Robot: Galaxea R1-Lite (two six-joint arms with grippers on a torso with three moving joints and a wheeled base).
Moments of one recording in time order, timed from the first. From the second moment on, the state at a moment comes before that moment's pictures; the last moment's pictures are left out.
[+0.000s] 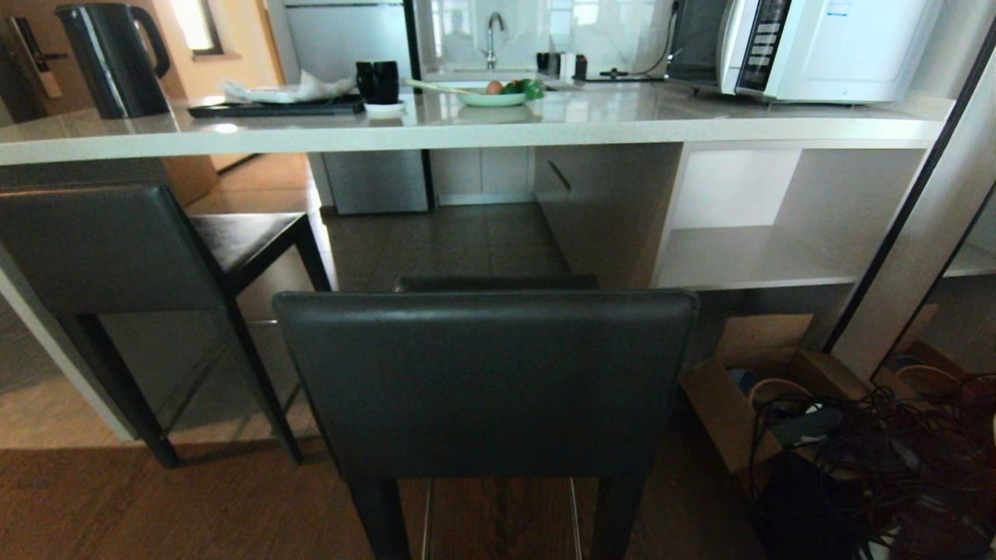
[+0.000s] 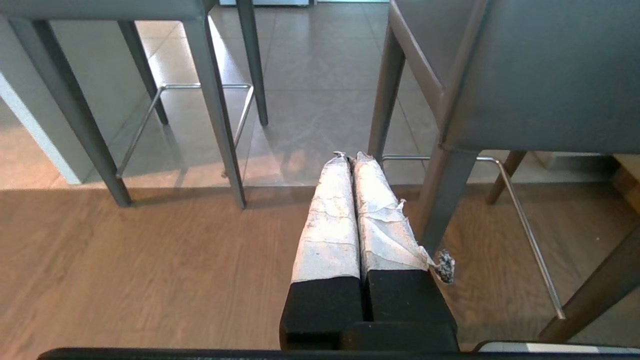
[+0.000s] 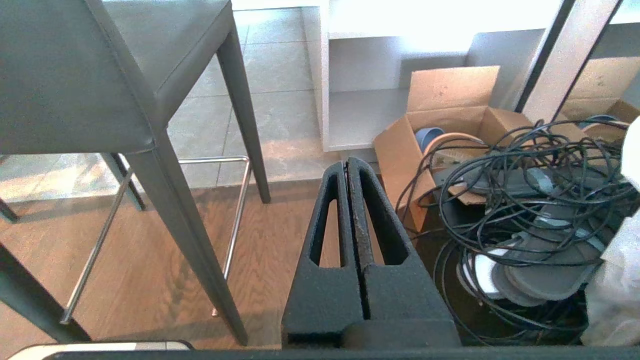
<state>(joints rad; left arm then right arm) 0.00 0.00 0.00 0.00 0.00 0.00 0.00 0.00 0.00 0.00 0.00 0.00</state>
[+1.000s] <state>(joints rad) 0.00 0.01 0.00 0.00 0.00 0.00 0.00 0.00 0.00 0.01 0.00 -0.01</state>
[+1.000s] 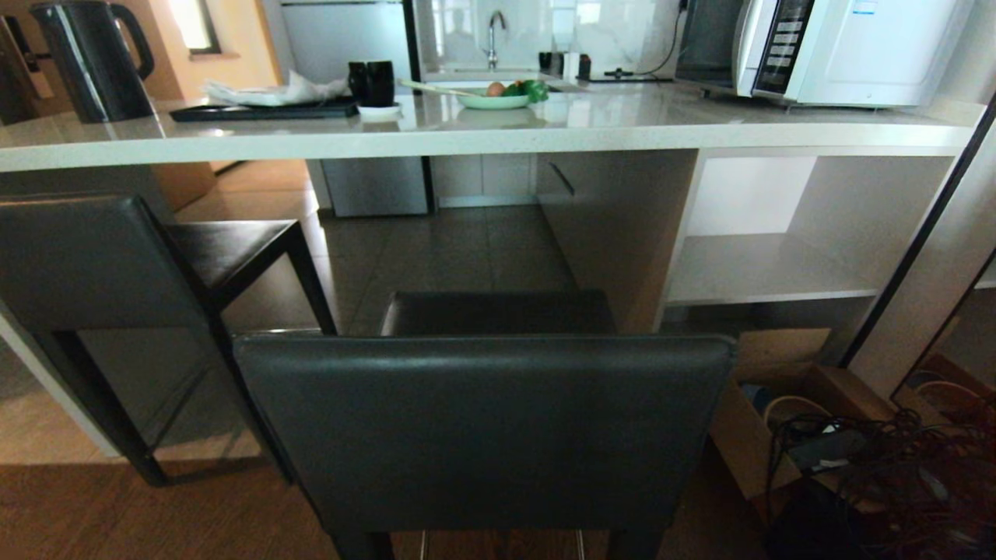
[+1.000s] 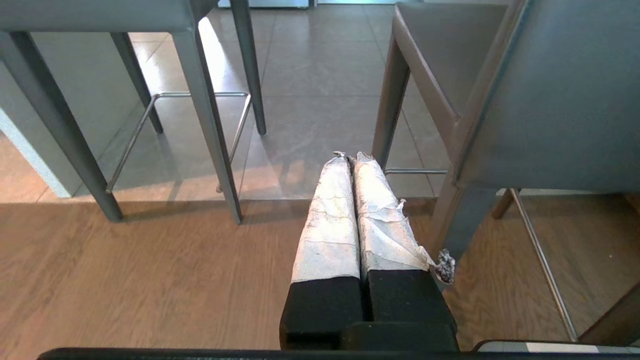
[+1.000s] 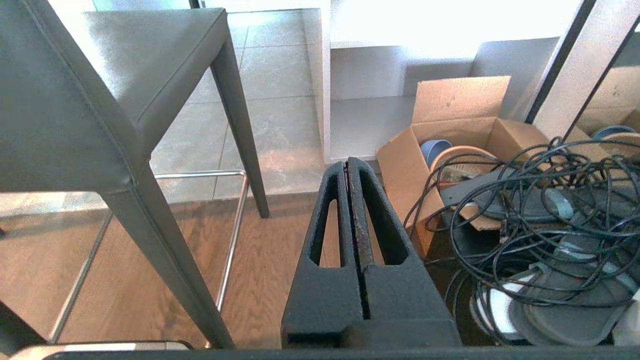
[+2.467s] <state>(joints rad) -0.23 1.16 -0.13 -0.93 -0.09 -0.11 0.45 1.39 -0.35 -0.94 -0.06 0.07</state>
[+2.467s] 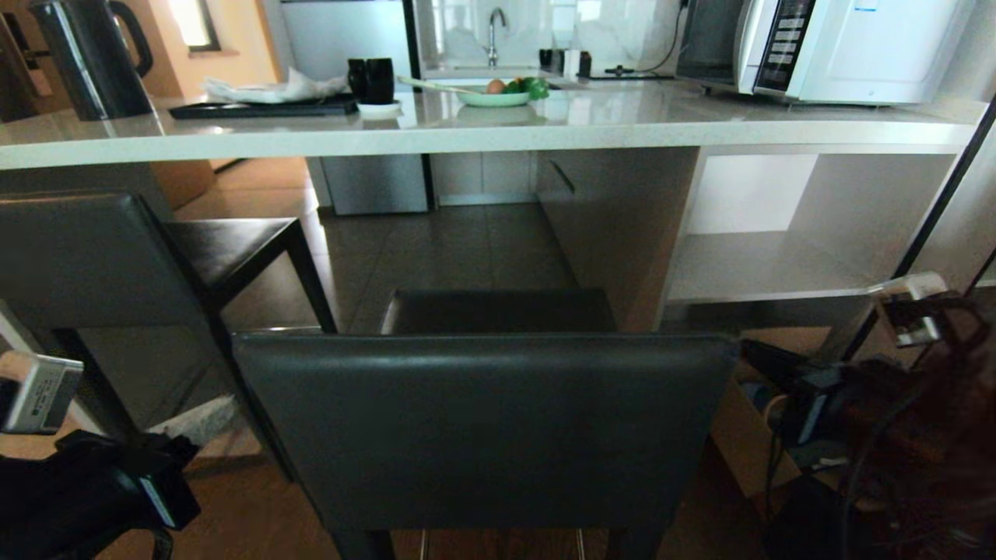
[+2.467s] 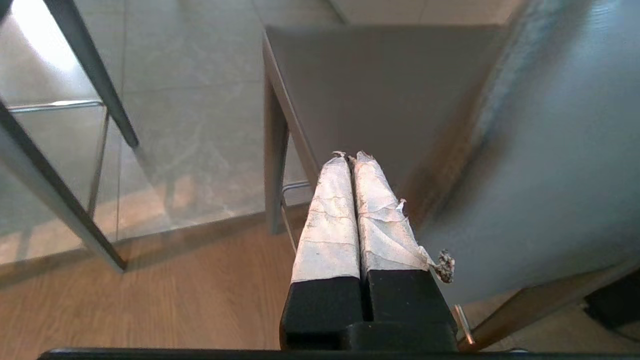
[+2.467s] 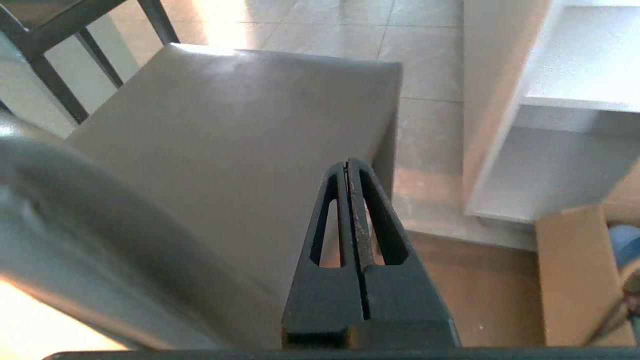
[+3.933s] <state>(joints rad) -0.54 1.47 -0.18 -1.13 0.08 -0.11 0.60 1.68 -0.58 -1.01 -0.17 0.01</state>
